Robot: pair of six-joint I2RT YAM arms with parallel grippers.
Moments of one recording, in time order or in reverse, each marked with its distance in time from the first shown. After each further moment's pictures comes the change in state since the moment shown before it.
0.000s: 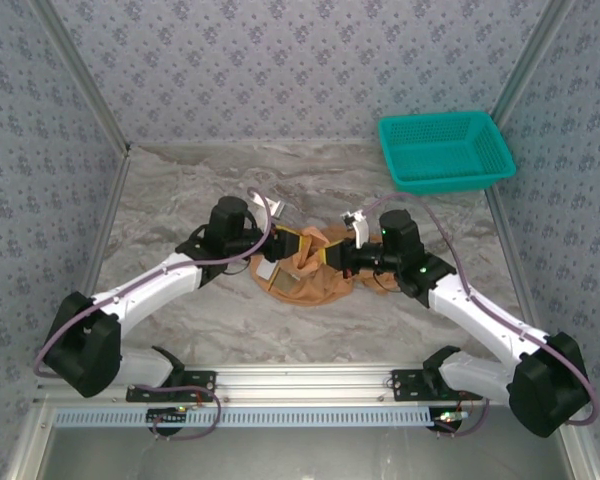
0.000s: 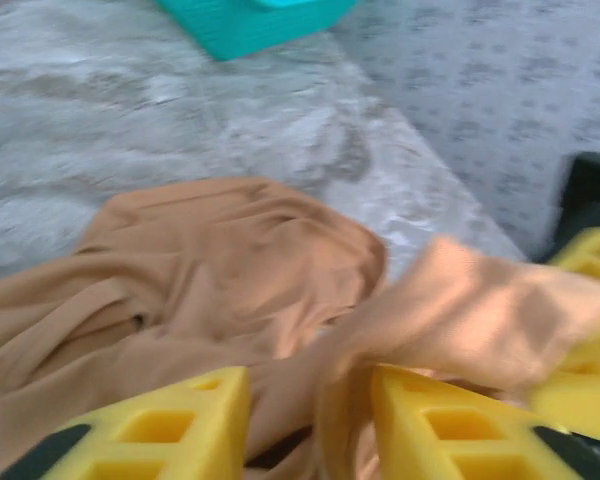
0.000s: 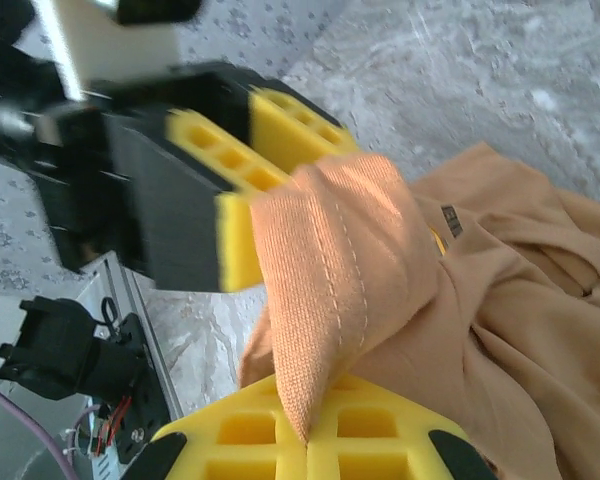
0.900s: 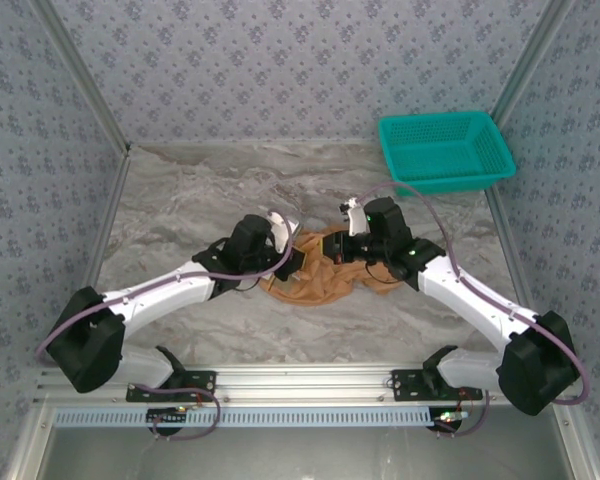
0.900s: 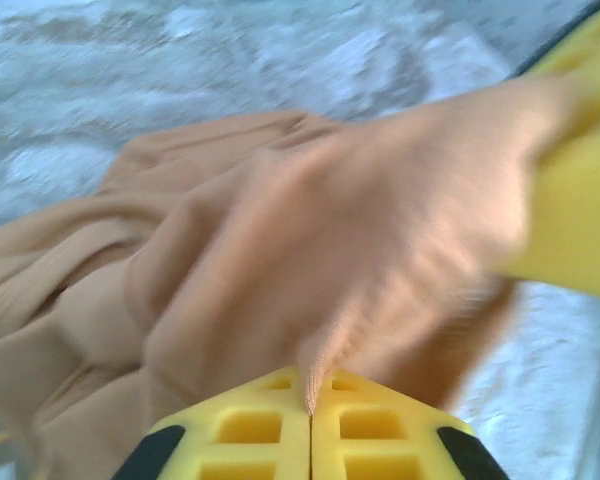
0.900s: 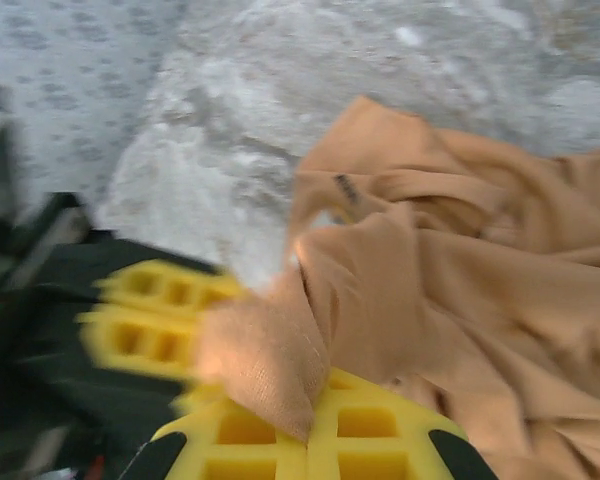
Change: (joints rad) left arm -0.145 0.020 -0.031 0.006 -0.121 0.082; right arm 0.027 0.125 0.174 -0.275 0.256 0.129
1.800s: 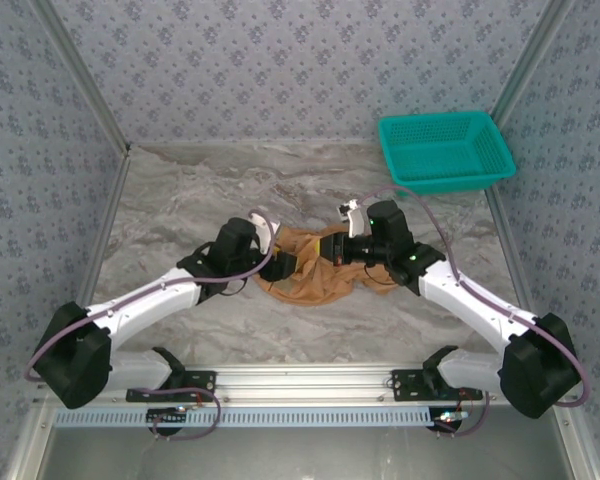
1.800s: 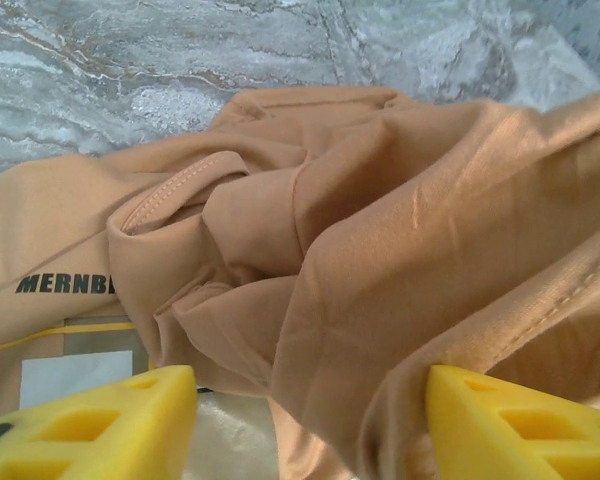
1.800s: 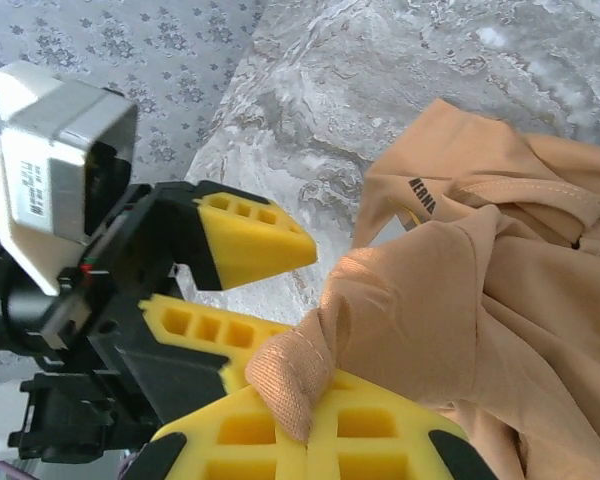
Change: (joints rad) left arm 0.038 -0.087 -0.059 -0.127 -0.167 -0.014; right arm -0.002 -0.017 -0.066 0.177 -0.175 0.065
